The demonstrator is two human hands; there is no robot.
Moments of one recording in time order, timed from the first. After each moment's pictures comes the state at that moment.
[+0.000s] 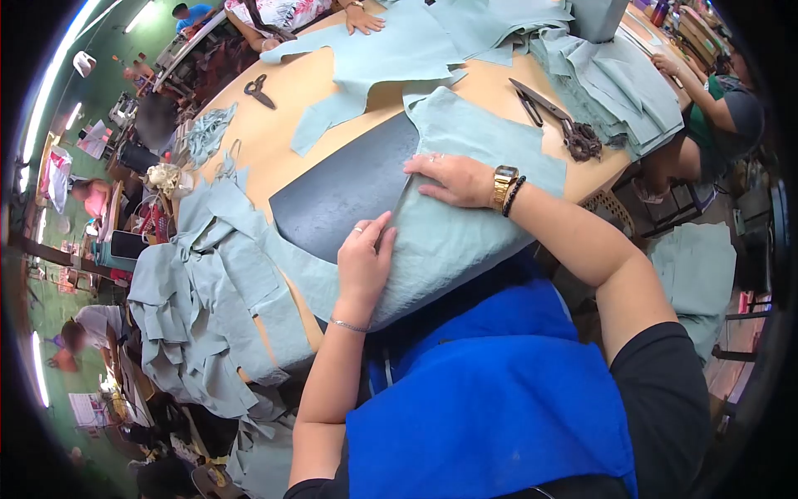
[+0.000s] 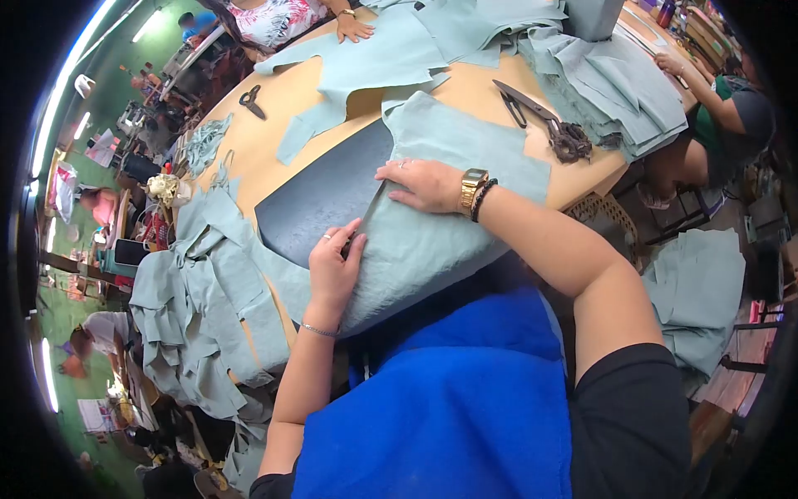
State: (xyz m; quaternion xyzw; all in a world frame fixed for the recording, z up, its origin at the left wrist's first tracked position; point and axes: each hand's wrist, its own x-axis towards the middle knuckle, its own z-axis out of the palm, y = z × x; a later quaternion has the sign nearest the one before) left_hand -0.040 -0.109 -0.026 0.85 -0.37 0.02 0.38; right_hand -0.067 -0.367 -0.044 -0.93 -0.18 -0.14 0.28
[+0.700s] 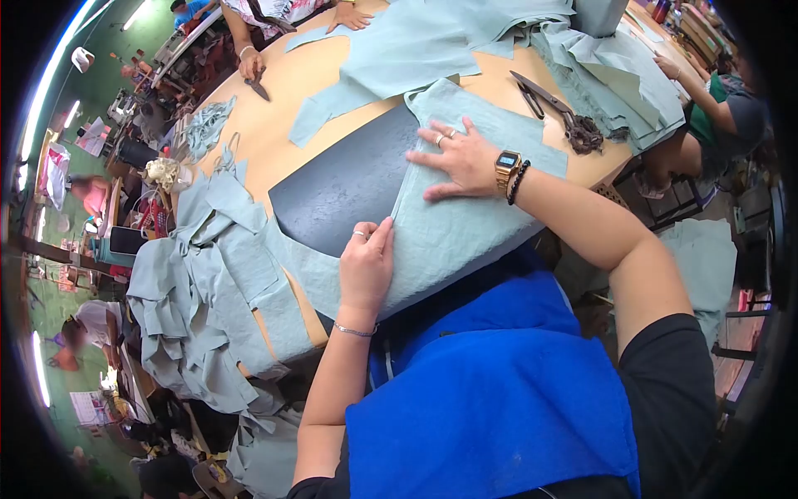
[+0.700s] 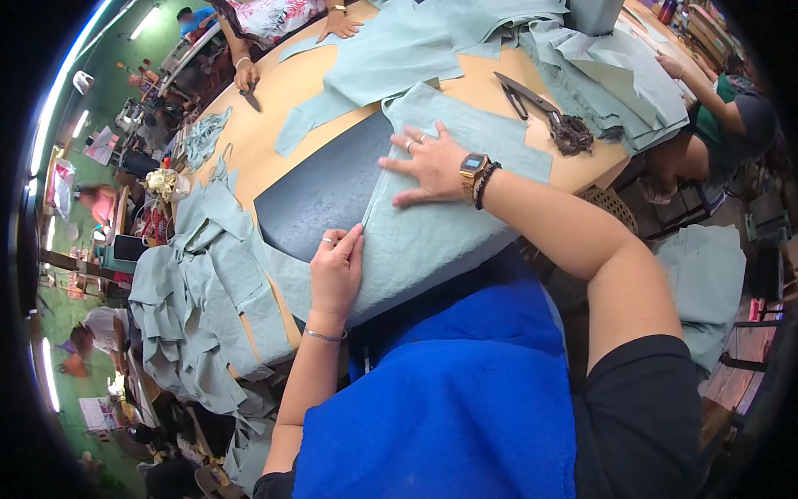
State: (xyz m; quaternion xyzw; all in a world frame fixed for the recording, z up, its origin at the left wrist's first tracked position) left_hand -0.054 -0.098 -0.033 0.86 -0.39 0.10 0.31; right_hand -0.080 -0.367 -0.017 -0.99 -0.11 -0.06 -0.01
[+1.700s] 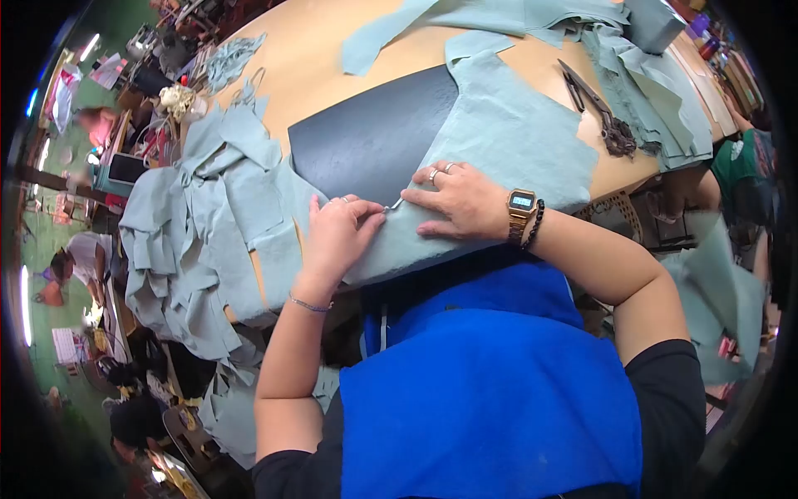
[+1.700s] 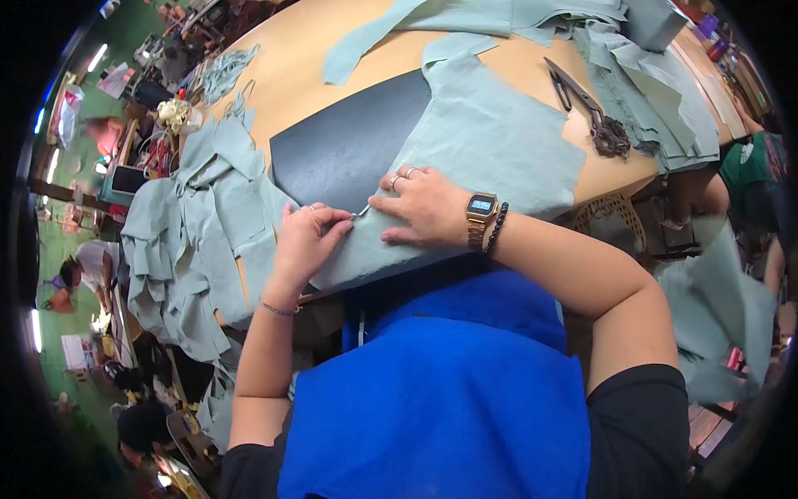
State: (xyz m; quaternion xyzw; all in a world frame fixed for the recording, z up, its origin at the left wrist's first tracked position) left_hand -0.040 -0.039 0.007 0.91 -0.35 -0.07 0.18; right_hand -0.114 -0.279 -0.022 -0.95 -0.26 -0.08 0.15
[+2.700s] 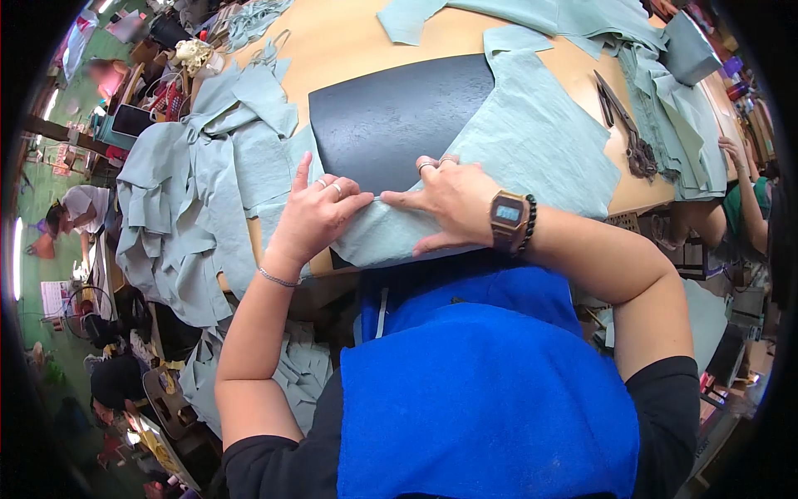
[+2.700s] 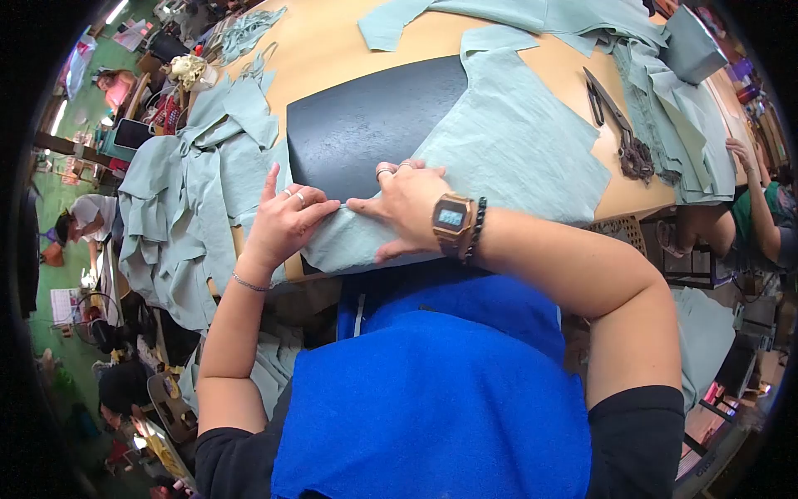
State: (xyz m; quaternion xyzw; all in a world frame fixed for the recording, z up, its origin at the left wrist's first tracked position) left_hand -0.012 0.014 -0.002 0.83 -0.54 0.14 0.05; right_hand -0.098 -0.231 0.036 -0.96 -0.25 0.12 0.02
